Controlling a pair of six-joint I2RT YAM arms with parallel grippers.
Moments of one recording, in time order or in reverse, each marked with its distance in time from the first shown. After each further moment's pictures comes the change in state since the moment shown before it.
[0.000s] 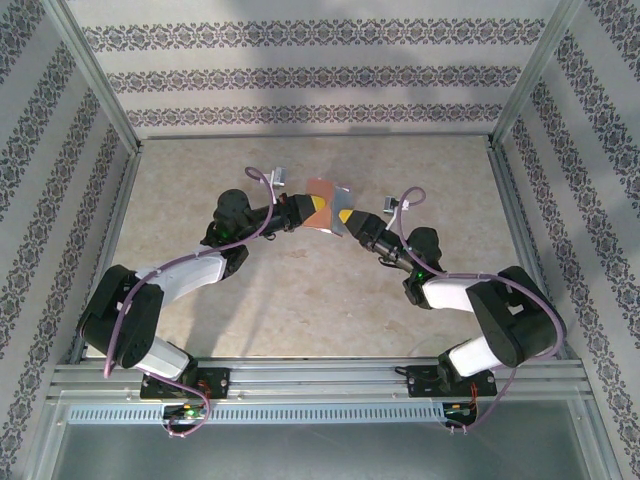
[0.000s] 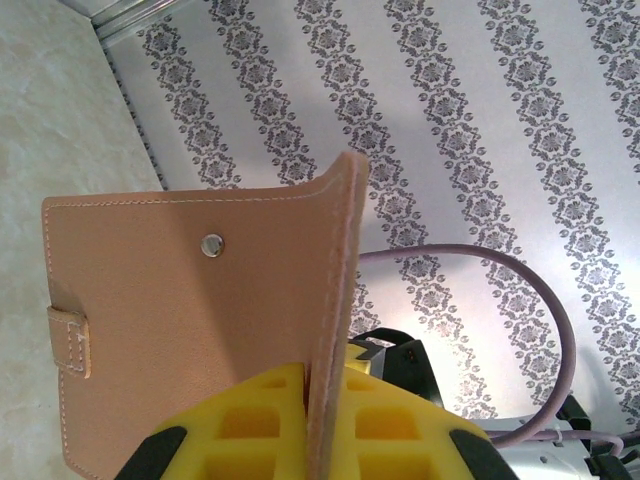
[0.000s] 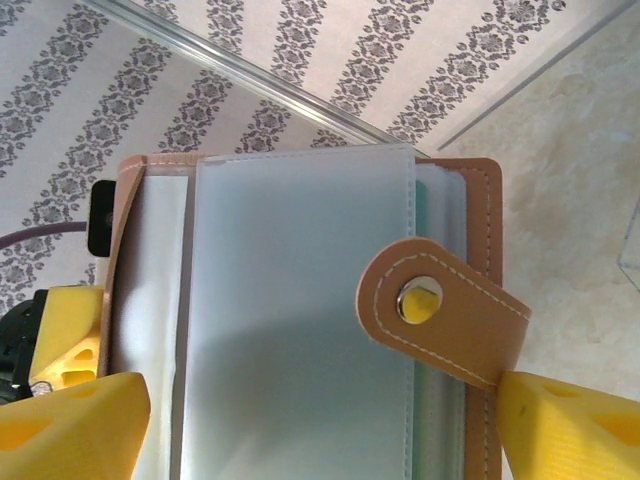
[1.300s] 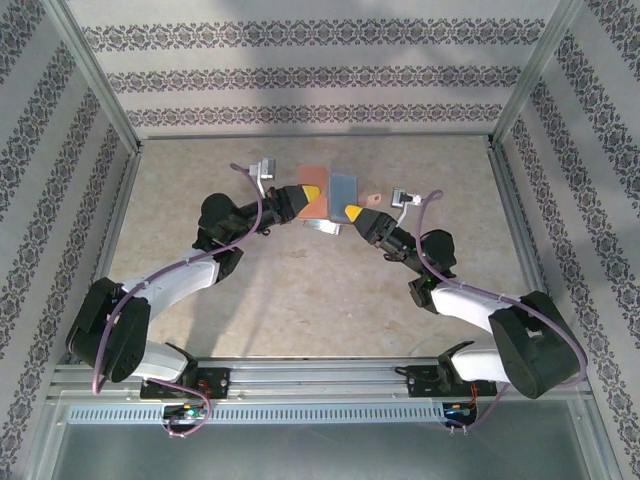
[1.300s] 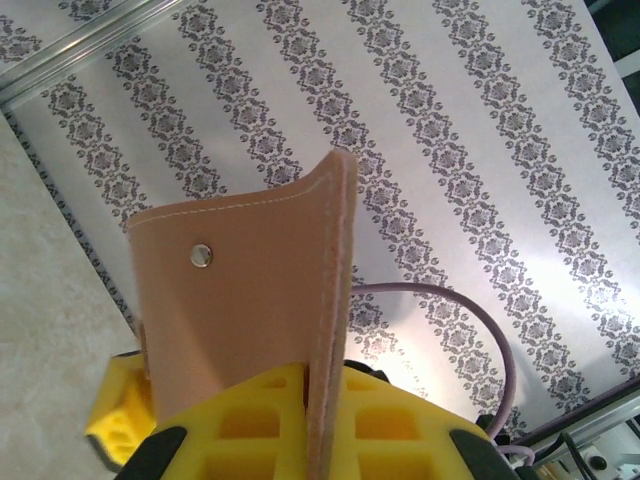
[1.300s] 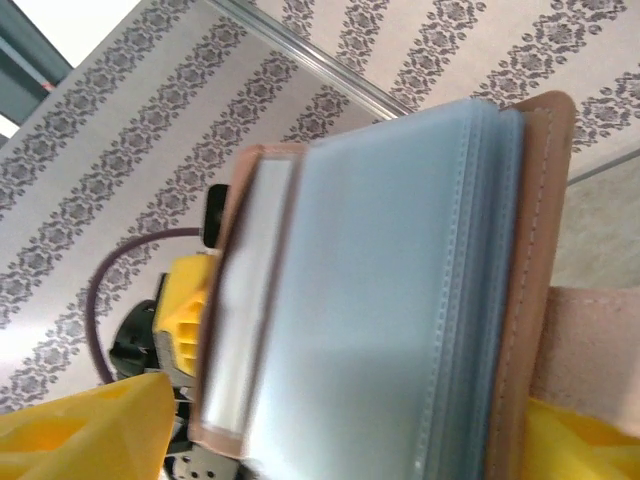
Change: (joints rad) left arm 0.000 -0.083 -0.015 0.141 -0.024 -0.074; right arm 0.015 -0.175 0.008 0.044 -0.034 0.031
